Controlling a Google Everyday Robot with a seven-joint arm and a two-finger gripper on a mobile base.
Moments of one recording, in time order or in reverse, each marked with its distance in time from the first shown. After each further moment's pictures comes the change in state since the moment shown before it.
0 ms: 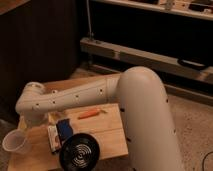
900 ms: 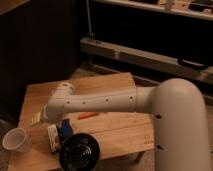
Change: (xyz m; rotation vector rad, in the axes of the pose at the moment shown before) arm 0.001 0.026 -0.017 0.251 0.036 0.174
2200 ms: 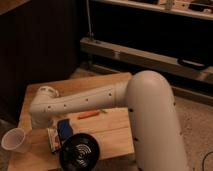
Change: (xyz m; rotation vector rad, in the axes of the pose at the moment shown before) arm -0.017 -0.011 0.044 -0.150 -0.059 -0.157
